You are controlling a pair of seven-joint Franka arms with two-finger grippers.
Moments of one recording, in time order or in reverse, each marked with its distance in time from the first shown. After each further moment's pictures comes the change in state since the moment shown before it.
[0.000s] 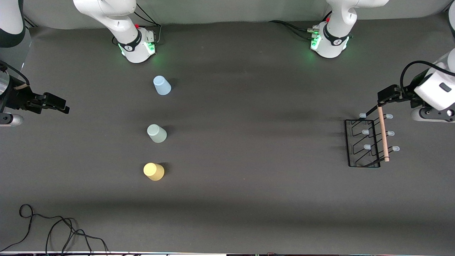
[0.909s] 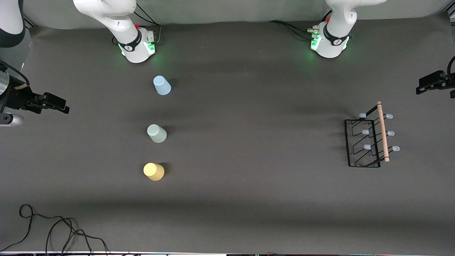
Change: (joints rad) left arm 0.168 -0.056 0.006 -0.099 0.030 0.042 0.261; right arm 0.000 0.000 0.000 0.000 0.000 0.000 0.000
